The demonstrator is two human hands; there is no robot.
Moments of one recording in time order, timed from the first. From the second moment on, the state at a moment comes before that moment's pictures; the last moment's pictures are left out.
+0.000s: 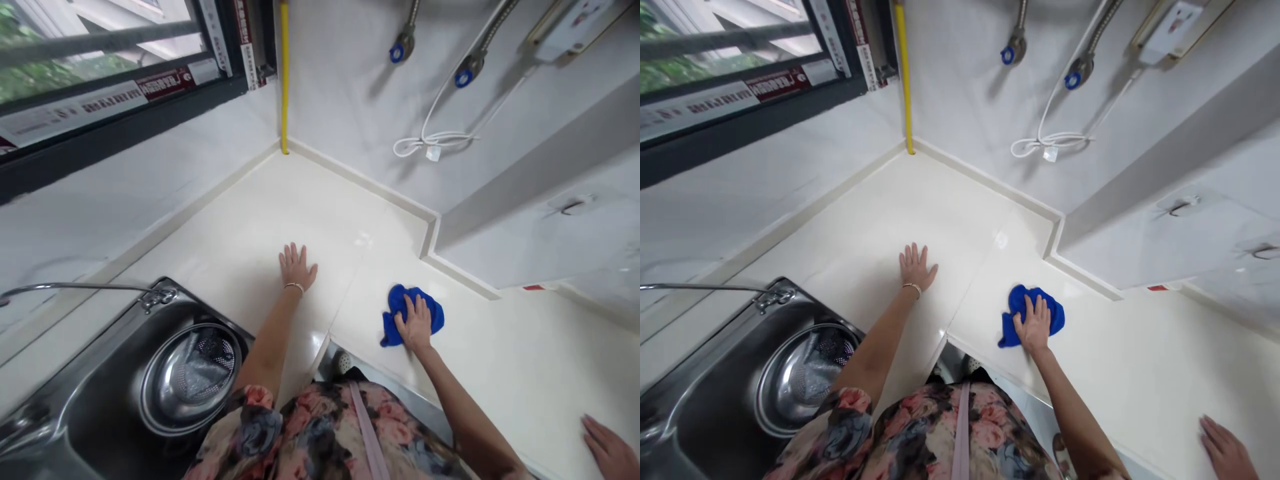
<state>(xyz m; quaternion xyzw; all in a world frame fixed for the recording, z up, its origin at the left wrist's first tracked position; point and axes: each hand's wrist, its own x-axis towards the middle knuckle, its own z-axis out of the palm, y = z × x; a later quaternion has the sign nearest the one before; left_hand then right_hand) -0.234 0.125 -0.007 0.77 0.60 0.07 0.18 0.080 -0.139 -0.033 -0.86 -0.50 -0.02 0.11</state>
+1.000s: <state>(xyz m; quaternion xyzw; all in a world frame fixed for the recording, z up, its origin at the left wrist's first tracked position) -0.375 0.077 0.002 0.47 0.87 0.12 0.06 -0.037 0.072 -0.016 -0.58 -0.79 0.11 0.17</state>
